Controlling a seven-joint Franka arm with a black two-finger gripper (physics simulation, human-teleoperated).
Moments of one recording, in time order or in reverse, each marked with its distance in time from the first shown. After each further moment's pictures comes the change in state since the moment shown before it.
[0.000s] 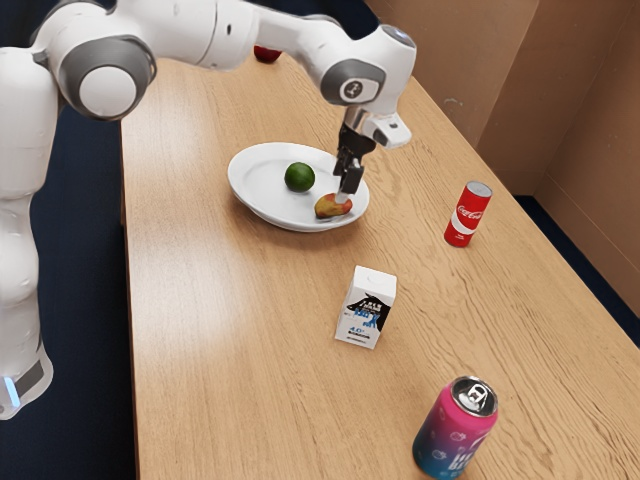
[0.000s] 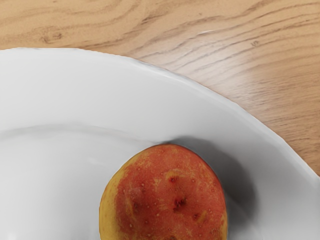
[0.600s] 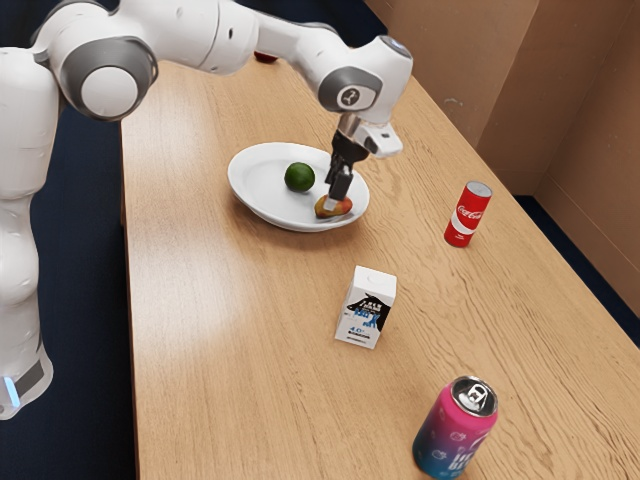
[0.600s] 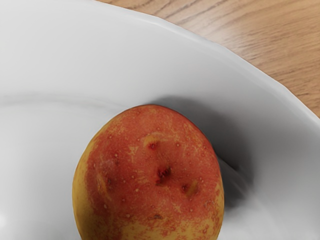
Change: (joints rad) arm 0.004 0.005 0.004 -0.031 -0.002 -0.027 0.085
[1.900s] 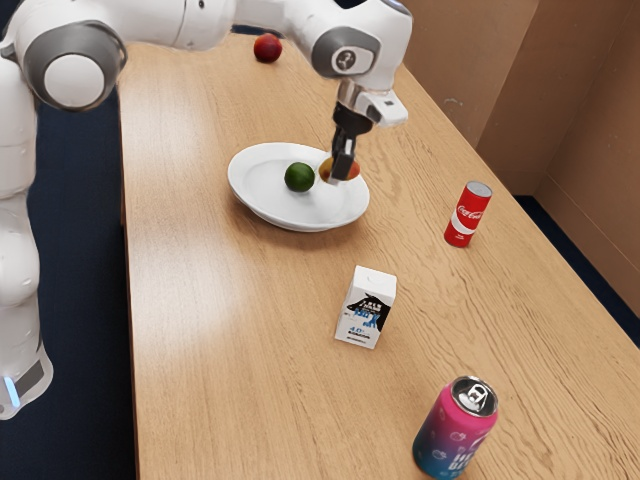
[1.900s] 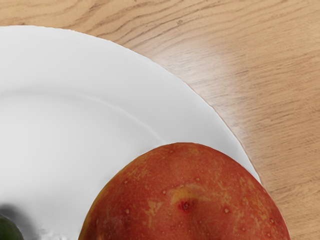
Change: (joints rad) arm 0.017 -0.142 -0.080 0.010 -0.046 -0.099 -0.038
